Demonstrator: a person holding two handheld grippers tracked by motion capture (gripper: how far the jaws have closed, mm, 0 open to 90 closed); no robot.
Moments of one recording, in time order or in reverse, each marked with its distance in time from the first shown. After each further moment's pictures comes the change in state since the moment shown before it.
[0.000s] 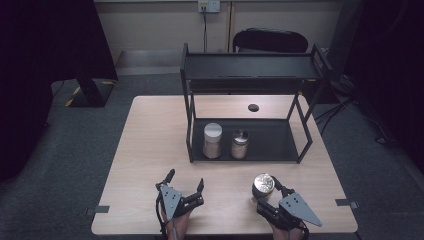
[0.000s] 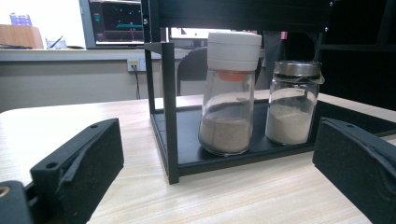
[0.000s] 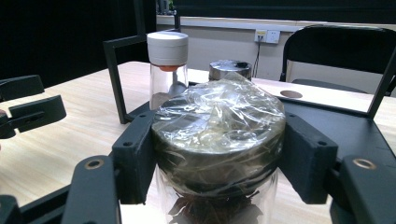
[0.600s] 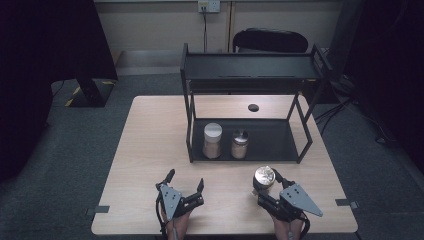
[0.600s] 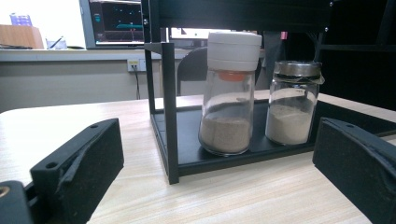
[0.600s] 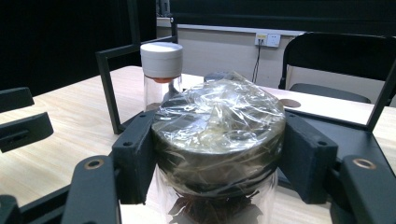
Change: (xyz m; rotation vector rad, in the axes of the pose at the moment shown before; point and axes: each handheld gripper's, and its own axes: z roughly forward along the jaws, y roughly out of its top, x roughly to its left) left arm 0.000 0.000 0.000 -0.001 0.000 0.000; right arm -0.011 0.014 0.012 -0.005 0.008 -0.007
